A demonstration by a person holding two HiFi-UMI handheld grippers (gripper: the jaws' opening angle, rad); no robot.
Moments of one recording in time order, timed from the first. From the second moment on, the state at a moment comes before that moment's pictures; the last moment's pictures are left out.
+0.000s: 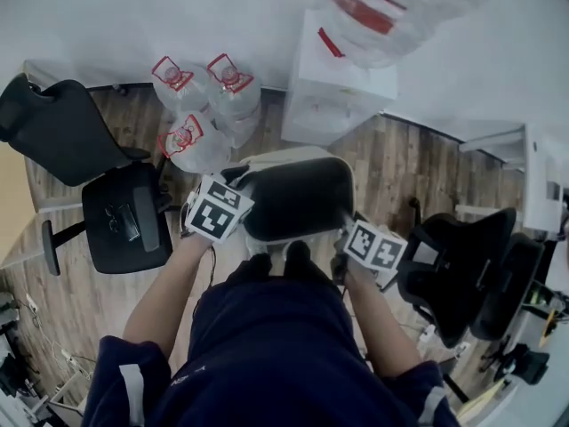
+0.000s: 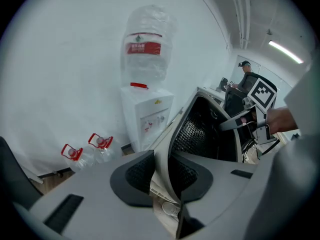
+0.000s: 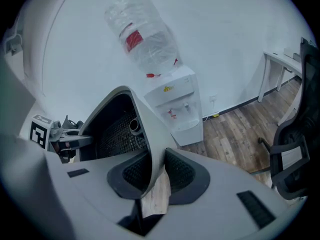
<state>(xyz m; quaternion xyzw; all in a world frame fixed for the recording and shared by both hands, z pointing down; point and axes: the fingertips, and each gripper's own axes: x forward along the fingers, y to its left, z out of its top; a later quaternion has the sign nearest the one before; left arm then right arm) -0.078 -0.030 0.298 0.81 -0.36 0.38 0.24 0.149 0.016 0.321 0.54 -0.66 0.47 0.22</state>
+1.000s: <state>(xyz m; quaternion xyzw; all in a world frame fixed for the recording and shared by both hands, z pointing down) -0.073 -0.050 0.259 0.83 -0.36 0.37 0.20 0.148 0.009 0.302 0.55 -0.66 0.47 0.18</state>
